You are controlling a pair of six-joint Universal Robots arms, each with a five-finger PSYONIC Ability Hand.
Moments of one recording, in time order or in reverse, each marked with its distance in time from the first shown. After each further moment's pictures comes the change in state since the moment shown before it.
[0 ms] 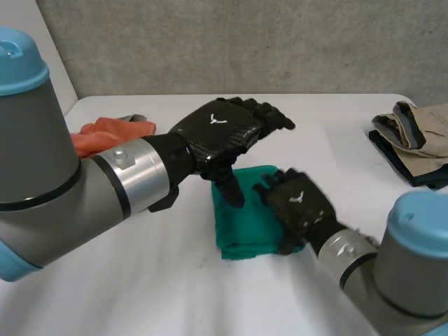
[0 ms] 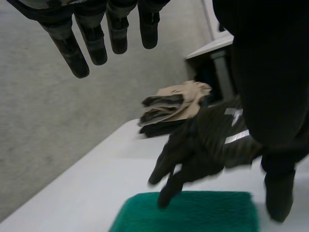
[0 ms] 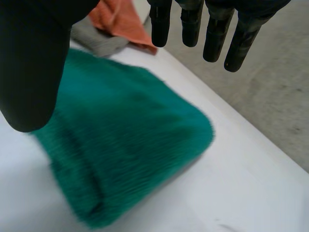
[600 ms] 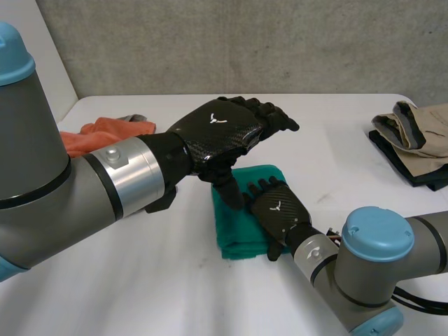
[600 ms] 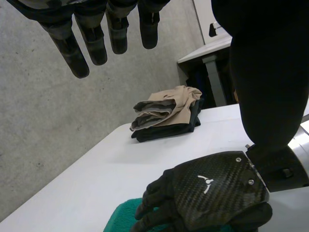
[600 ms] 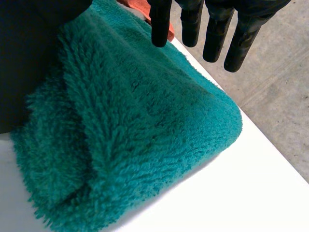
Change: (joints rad) left arm 0.017 0.026 -0.005 -0.031 0.068 0.003; right arm 0.046 0.295 -0.089 -0.228 0.006 -0.139; left_hand 0.000 0.000 0.000 0.000 0.000; right_hand 0.000 0.000 0.000 0.000 -0.003
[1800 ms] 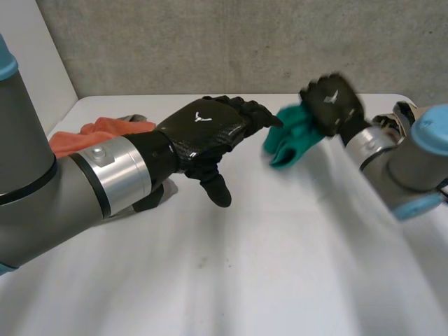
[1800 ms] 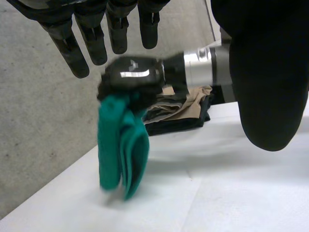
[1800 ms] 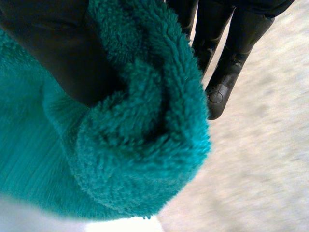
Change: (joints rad) left arm 0.048 0.030 -0.040 0.007 0.000 -0.005; right arm -0.303 0.064 -0.504 -0.020 -0.225 0.009; left_hand 0.000 0.000 0.000 0.000 0.000; right_hand 0.729 0.950 0.964 0.957 0.884
